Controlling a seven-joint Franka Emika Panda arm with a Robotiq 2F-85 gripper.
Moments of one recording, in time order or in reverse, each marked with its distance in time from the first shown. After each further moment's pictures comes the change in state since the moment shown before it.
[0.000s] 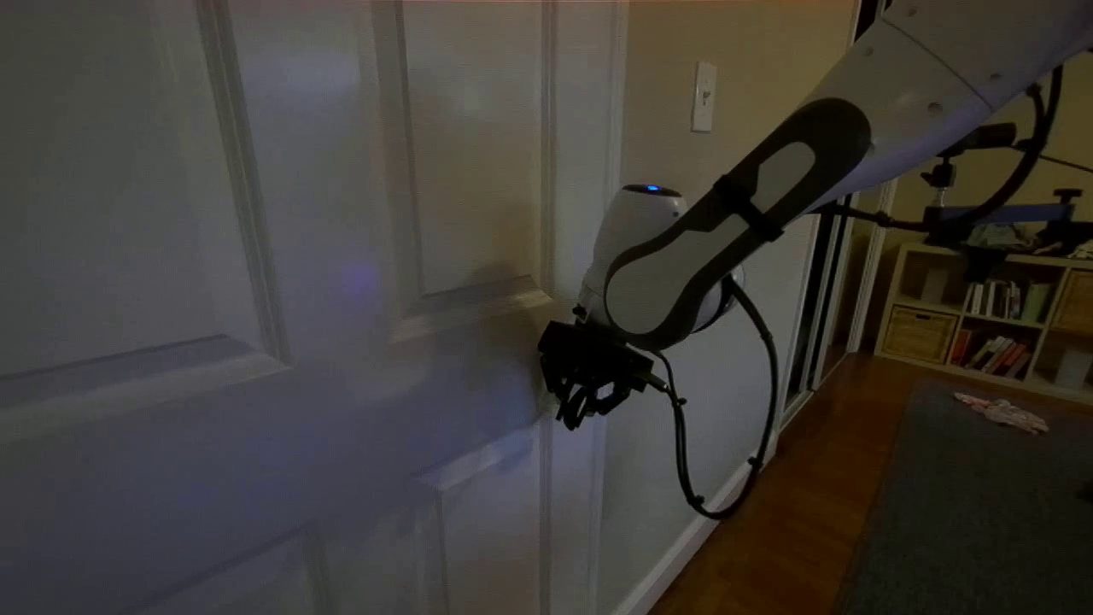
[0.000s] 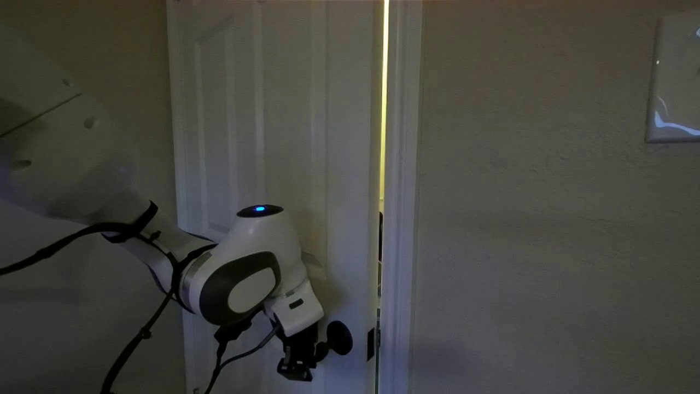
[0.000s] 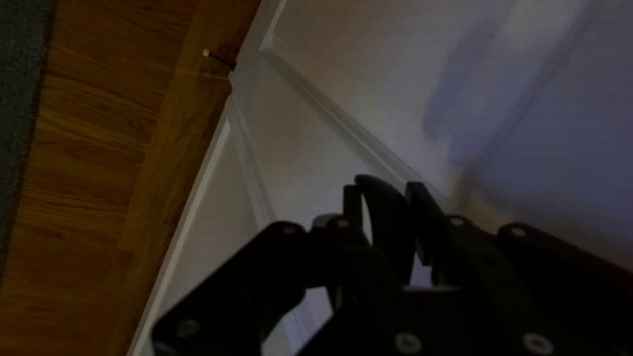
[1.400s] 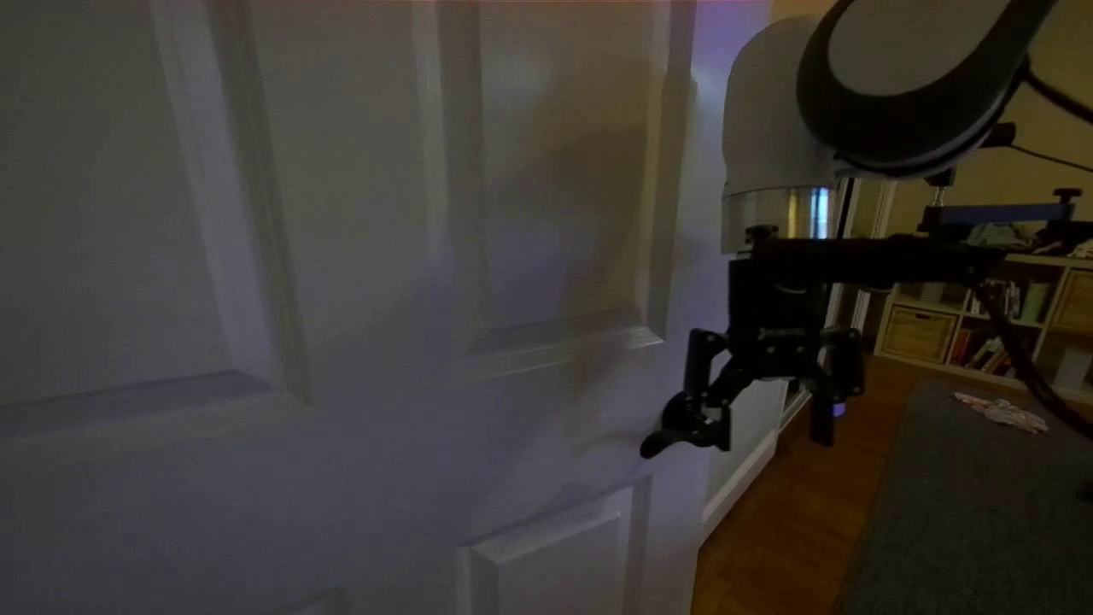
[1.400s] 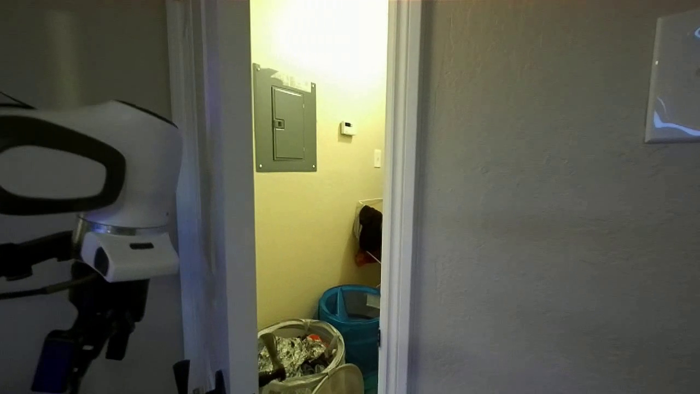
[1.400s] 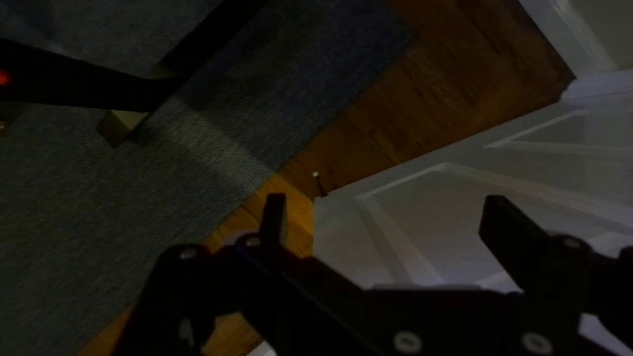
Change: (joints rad) arm -0.040 -0.735 0.175 -0.743 0.110 -0.460 -0.369
